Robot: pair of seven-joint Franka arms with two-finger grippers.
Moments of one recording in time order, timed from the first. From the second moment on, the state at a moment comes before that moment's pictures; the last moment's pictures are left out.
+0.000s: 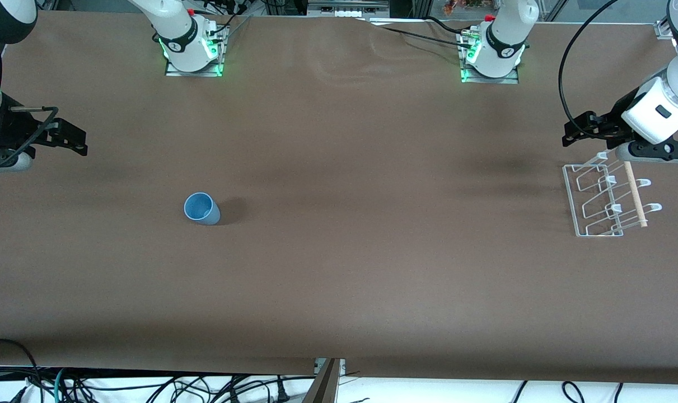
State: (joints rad) left arm -0.03 -0.04 0.02 -1.78 -0.05 1.65 0.00; right arm 0.12 0.11 -0.08 -1.50 -0.05 1.57 -0.07
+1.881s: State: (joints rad) left arm -0.03 -0.04 0.02 -1.78 -0.05 1.65 0.00; right arm 0.21 0.55 -0.05 -1.58 0.04 1.88 -0.03
